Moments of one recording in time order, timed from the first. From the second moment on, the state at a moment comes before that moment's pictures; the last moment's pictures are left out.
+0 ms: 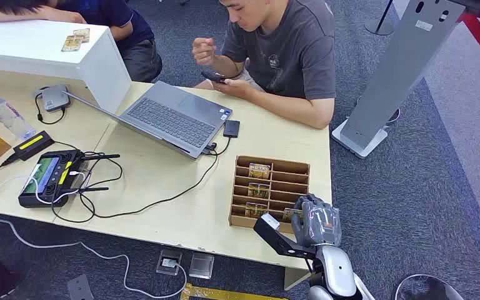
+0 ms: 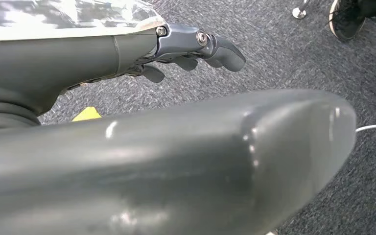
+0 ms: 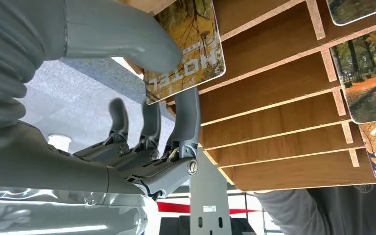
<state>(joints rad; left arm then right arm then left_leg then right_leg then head) -0.13 -0.08 0.42 -0.19 0.33 0.69 -0.55 -0.21 -0.12 0.66 -1.39 1.16 -0.18 0.36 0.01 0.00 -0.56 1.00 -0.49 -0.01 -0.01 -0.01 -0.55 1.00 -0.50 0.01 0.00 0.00</state>
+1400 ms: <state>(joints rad) -0.13 -0.08 0.37 -0.19 0.39 0.70 -0.53 -0.21 -0.14 0.65 -1.54 1.17 -0.25 0.35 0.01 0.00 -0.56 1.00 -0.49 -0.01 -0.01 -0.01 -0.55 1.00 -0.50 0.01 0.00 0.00</state>
